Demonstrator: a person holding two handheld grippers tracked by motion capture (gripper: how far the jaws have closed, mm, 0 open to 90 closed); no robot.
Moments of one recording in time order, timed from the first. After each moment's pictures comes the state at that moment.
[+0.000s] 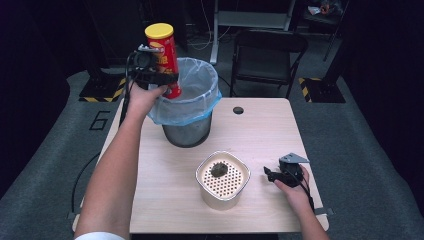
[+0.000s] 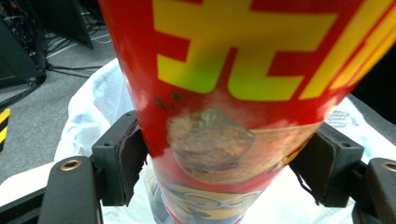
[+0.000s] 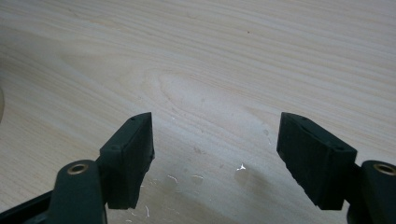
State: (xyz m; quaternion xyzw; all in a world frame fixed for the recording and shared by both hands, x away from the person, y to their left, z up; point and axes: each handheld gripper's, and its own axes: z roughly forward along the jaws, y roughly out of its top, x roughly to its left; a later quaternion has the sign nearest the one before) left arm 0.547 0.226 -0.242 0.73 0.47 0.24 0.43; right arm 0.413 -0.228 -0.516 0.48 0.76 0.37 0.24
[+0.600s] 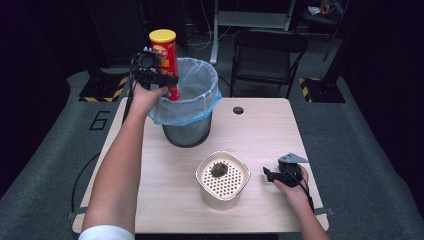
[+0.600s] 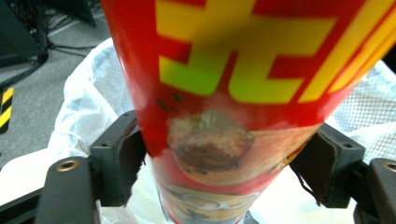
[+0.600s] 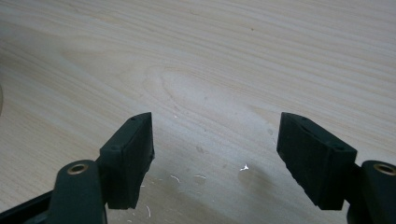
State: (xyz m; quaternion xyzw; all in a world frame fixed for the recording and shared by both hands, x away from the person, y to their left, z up) left arm 0.570 0.227 -0.259 0.75 0.49 0.22 0.39; right arm 0.414 -0.226 -0.518 0.48 0.76 0.37 0.24
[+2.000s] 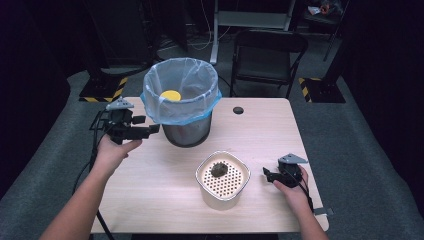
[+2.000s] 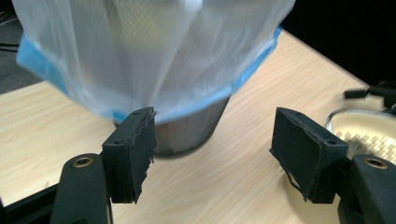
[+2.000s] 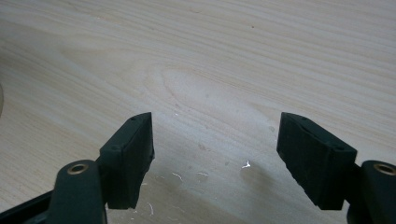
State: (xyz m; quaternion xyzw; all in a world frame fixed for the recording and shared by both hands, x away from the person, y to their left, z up) left arm 0.431 0.285 -0.323 0.77 0.42 0.17 0.44; right arm 0.413 -0.225 -0.518 0.48 0.76 0.36 0.24
